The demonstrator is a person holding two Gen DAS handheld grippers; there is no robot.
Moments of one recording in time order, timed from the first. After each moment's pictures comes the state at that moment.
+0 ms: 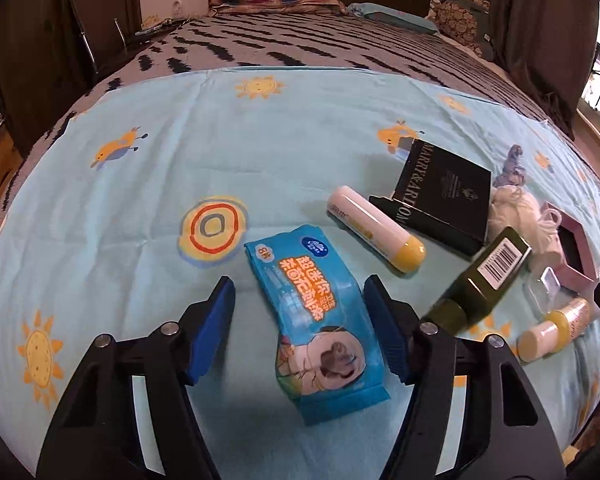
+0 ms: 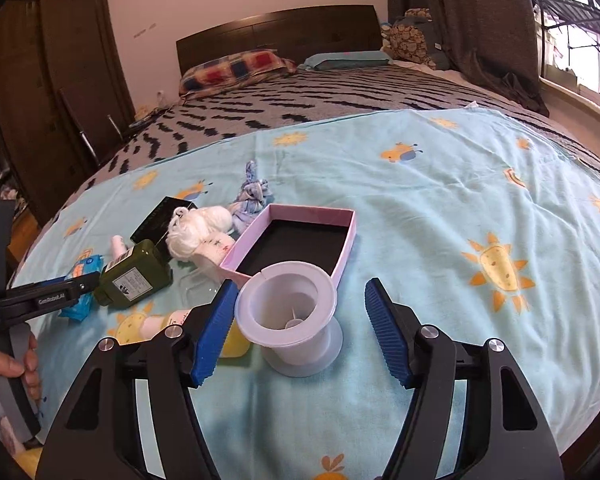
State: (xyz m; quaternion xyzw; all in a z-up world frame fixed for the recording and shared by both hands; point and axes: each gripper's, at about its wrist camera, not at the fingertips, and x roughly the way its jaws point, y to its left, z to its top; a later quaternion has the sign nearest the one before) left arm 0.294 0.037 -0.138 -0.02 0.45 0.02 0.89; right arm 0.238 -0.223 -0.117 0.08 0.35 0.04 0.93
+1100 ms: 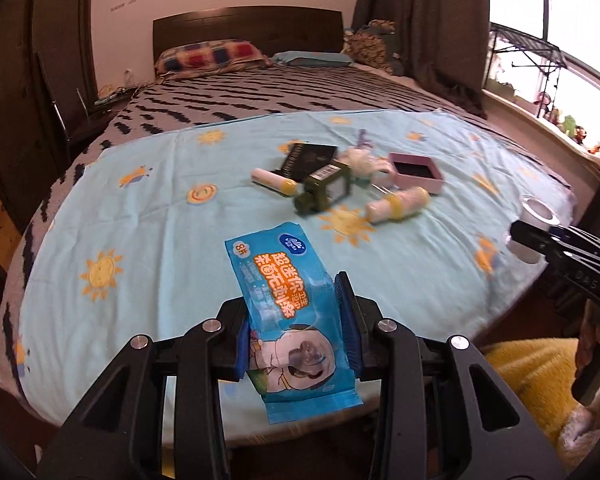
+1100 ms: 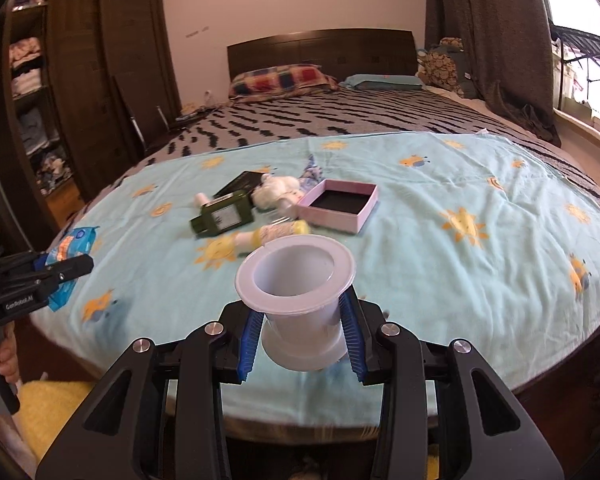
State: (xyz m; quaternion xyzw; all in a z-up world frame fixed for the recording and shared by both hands) left arm 0.082 0.011 -0.071 0.03 0.35 -0.11 0.93; right arm 0.083 -0.212 -0.080 0.05 0.31 0.12 0.94
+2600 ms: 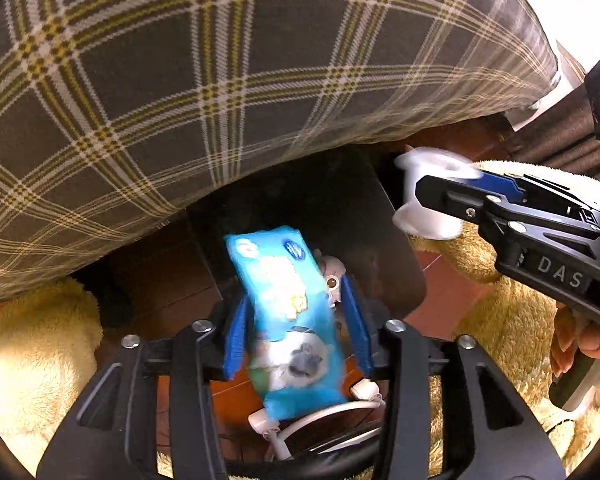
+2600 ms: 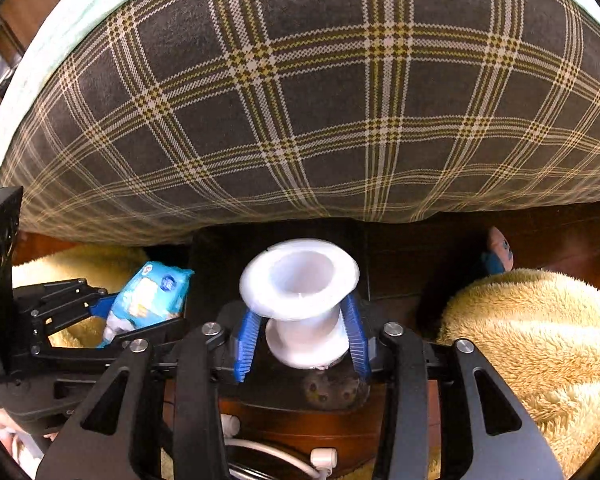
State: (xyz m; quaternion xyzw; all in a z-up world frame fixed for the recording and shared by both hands) left arm 0.041 -0.068 -0.322 0.01 0.60 -0.20 0.78; right arm 0.051 -0.182 -0.304 0.06 0.54 0.10 0.83
